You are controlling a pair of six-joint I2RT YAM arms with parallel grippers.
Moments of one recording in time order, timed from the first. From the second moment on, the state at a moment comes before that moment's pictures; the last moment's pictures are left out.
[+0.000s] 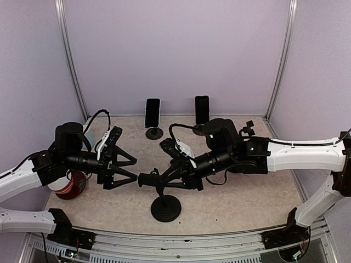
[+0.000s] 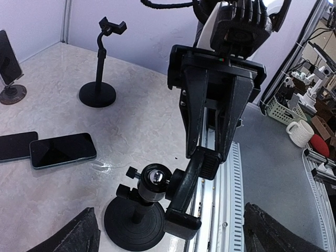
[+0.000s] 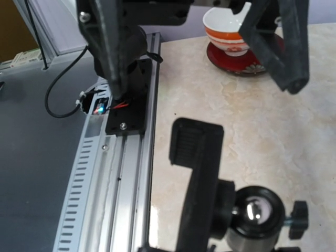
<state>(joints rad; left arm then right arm) -0.70 0.88 0.69 -0.17 0.72 -0.05 1.10 1.49 1.11 -0.07 -0.54 -0.07</state>
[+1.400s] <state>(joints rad) -0.86 1.07 0.83 -0.22 0.69 0.02 1.08 1.38 1.06 -0.11 -0.51 -0.10</state>
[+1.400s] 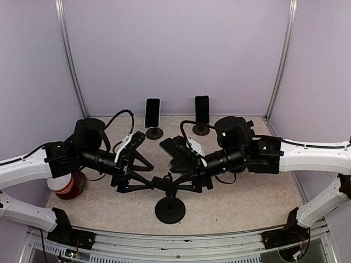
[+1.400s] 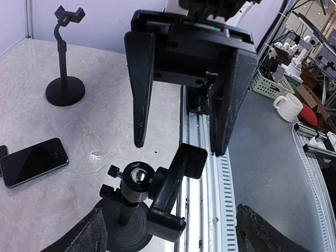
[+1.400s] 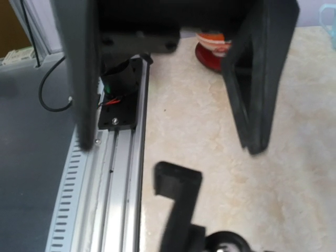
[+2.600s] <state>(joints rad) -0.87 1.21 0.88 -0.26 0.79 0.14 1.08 1.20 1.01 -0.14 -0.52 -0.09</state>
